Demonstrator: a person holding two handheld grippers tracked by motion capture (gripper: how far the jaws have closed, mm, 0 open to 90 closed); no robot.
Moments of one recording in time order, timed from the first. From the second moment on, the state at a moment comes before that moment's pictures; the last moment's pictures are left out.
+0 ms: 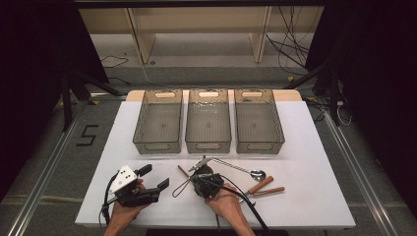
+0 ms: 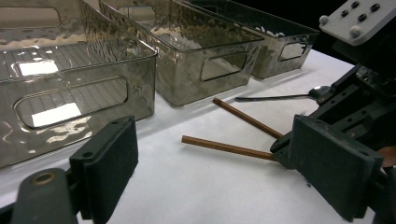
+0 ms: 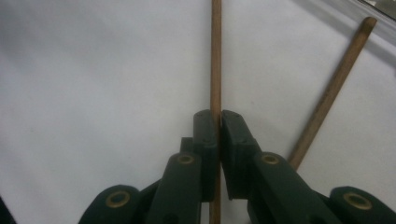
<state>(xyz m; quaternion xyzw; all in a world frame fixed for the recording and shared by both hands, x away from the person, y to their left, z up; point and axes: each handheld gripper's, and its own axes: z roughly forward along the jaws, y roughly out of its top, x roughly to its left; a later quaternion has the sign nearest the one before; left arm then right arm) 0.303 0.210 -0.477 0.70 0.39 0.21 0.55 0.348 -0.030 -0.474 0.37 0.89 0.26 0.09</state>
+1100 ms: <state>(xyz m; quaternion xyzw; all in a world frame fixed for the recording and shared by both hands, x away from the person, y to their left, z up) 0.326 0.188 -0.470 0.64 0.49 0.02 0.59 0.336 -0.045 -0.433 0.35 0.86 0.38 0.05</state>
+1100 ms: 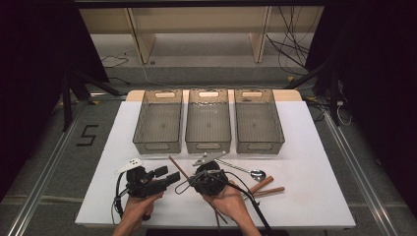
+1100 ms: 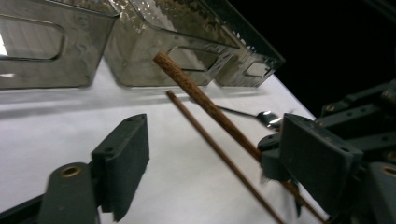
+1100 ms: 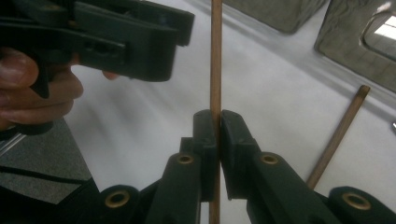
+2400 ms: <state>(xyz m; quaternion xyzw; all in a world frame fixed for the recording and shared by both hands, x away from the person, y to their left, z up) 0.340 0.183 -0.453 0.61 0.48 -0.12 0.62 0.324 -0.044 -0.419 0.32 0.84 0.43 0.06</state>
